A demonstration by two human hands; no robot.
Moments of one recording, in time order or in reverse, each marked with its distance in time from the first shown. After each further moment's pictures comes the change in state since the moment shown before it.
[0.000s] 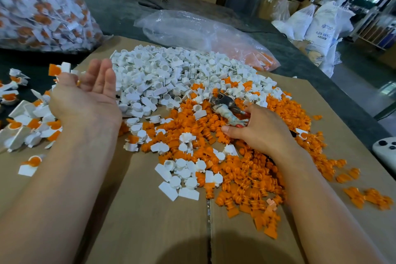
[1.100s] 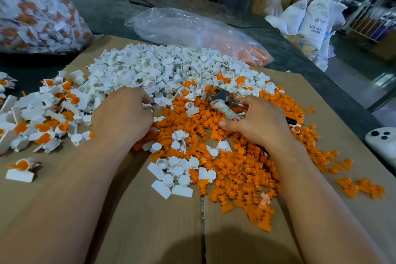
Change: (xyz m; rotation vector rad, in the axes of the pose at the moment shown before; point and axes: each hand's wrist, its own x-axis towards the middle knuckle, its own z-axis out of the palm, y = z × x) left_hand -0.061 -0.034 0.025 2.325 -0.310 0.422; right_hand 0.001 0.005 -0.004 -0.027 0.102 0.028
